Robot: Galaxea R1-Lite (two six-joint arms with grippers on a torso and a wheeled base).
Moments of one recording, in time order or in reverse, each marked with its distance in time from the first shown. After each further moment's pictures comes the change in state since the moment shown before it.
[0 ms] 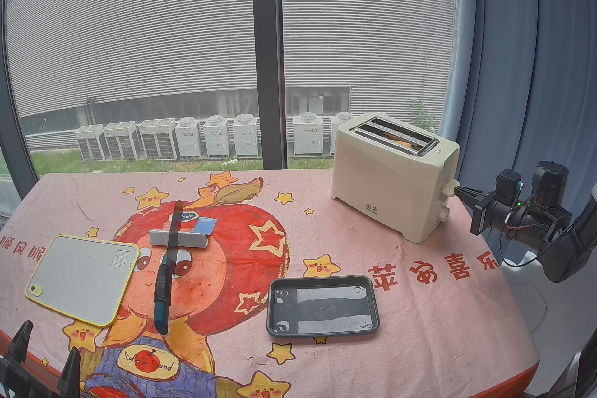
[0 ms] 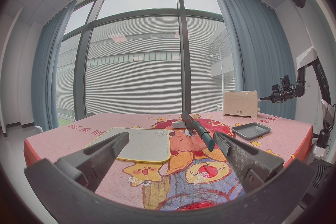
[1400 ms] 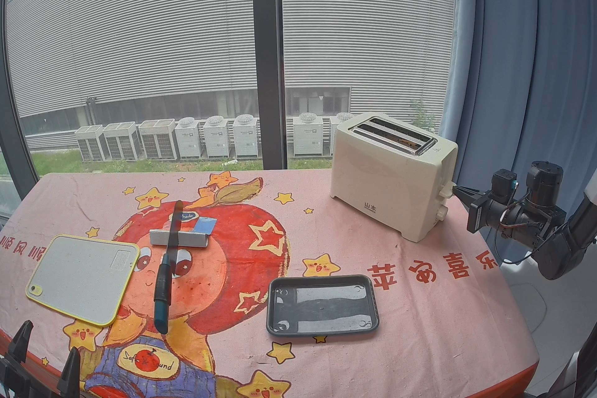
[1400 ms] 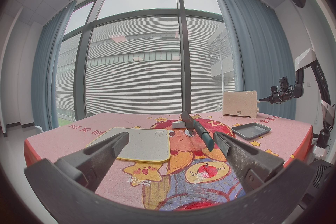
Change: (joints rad) left arm 0.000 0.000 0.000 0.000 0.000 0.000; right arm 0.009 0.042 -0.036 -0.001 -0.026 0.008
